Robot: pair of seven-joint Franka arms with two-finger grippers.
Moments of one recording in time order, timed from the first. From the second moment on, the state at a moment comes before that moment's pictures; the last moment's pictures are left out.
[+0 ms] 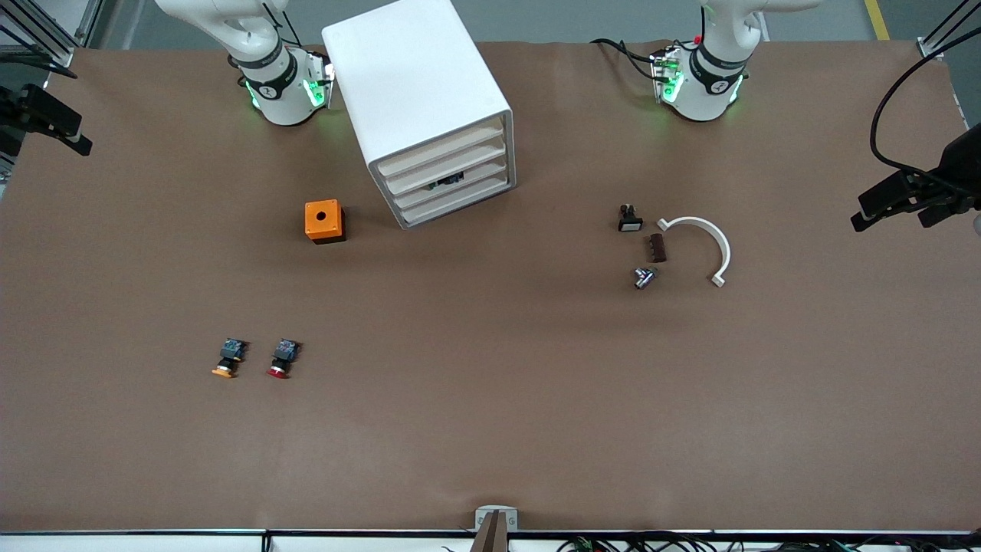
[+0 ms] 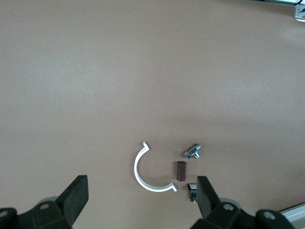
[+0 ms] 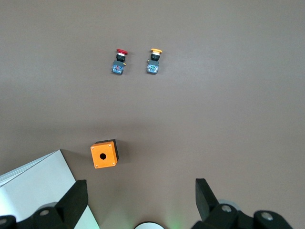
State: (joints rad) left arm -0.05 0.04 0.04 -1.51 -0.07 1.61 -0.09; right arm 0.05 -0.15 -0.11 -1.60 0.00 1.44 -0.04
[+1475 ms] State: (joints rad) left arm -0.19 0.38 0.00 -1.52 -0.08 1.61 -0.35; right arm 0.05 -0.15 -0.11 -1.60 0.00 1.44 -0.04
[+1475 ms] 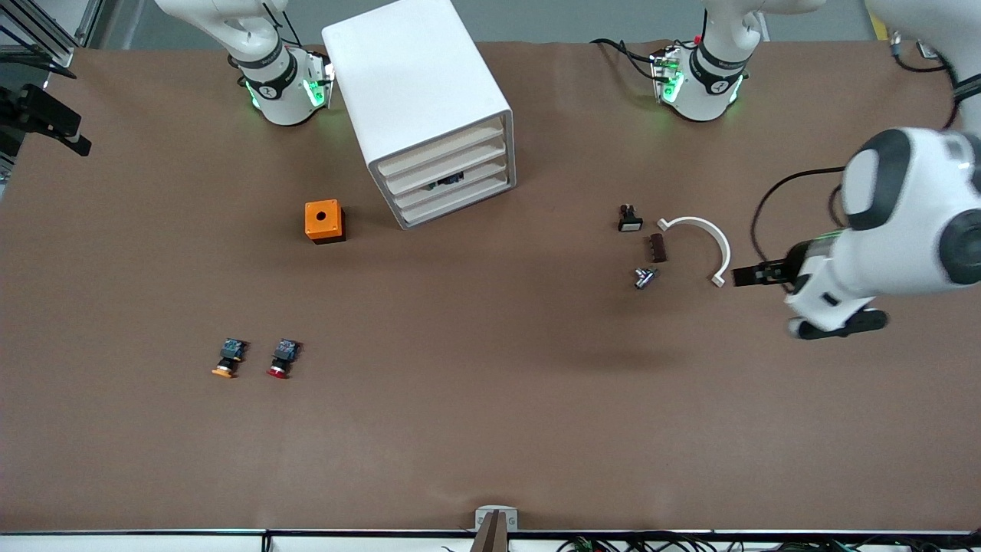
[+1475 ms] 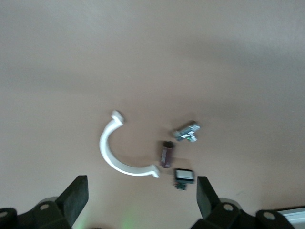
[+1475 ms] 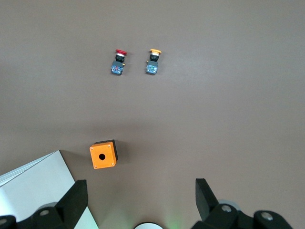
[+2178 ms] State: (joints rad) left arm -0.42 0.65 -0.03 -1.39 -0.57 1.61 -1.34; right arm 0.05 -0.15 -0.11 -1.60 -0.01 1.44 -0.04
